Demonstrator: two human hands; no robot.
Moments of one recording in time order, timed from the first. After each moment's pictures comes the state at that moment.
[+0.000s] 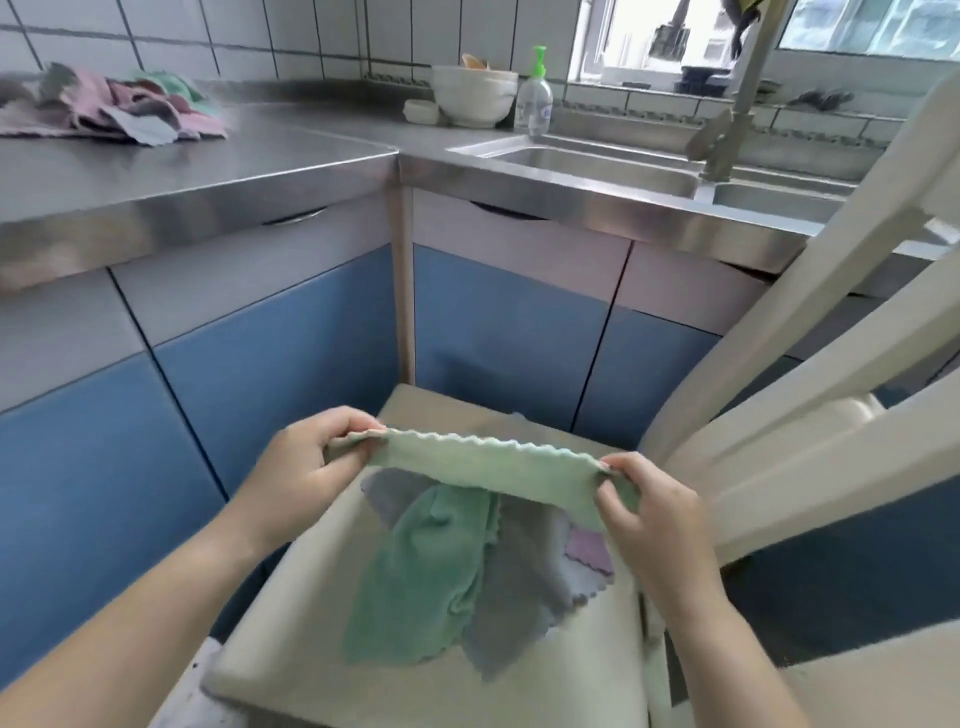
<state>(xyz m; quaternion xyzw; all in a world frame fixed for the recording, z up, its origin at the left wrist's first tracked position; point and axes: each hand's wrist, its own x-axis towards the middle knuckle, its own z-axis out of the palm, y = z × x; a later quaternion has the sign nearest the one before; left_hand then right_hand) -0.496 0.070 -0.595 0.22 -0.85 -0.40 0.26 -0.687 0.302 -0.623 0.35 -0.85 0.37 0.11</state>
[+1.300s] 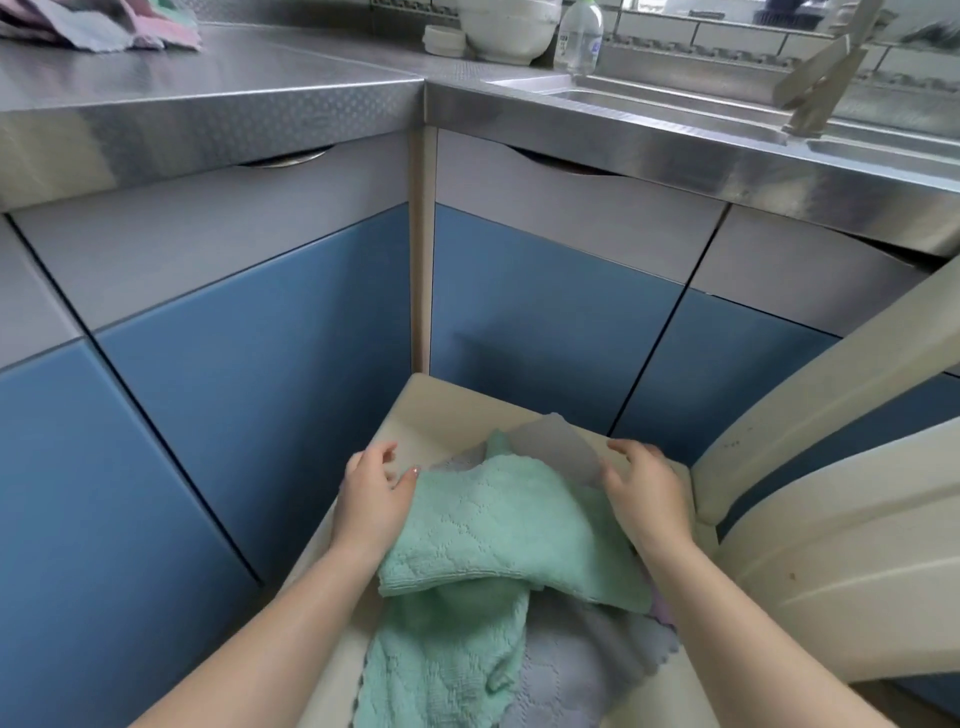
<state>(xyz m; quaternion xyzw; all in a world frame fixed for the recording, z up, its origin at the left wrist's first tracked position) -0.594 0.002 -0.751 0.46 -0.76 -0.40 0.22 -0.790 0.193 -0.729 0.24 -0.93 0.28 -0.02</state>
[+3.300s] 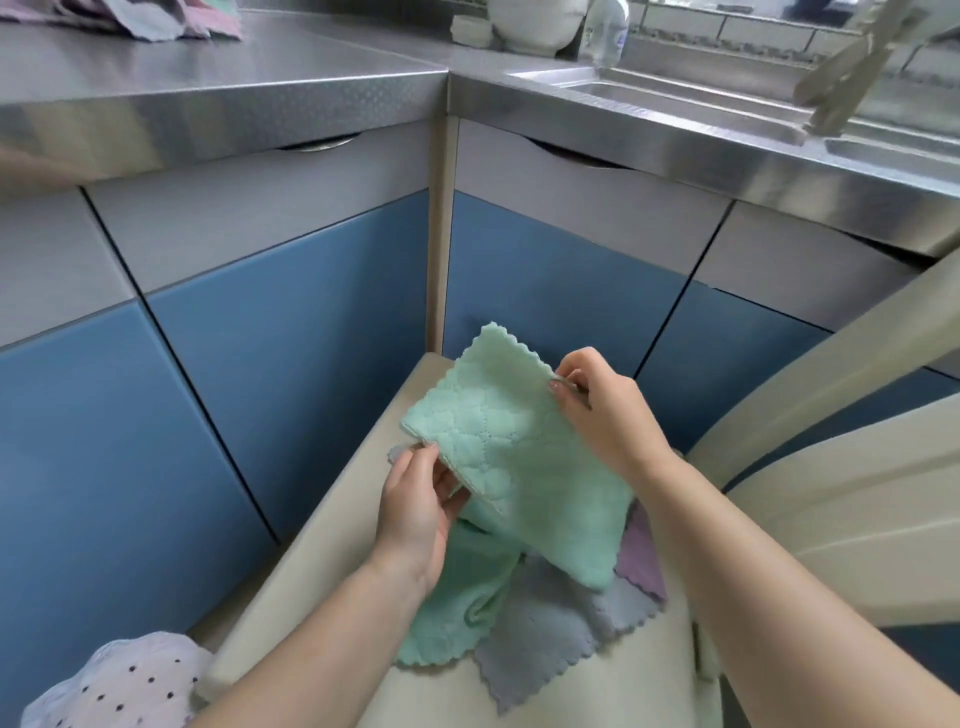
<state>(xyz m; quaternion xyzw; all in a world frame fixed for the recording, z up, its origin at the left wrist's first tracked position) -0.582 0.095 -0.683 0.36 -0.31 -0.81 0.33 -0.755 0.166 -0.639 0.45 -0.82 0.35 -0.06</state>
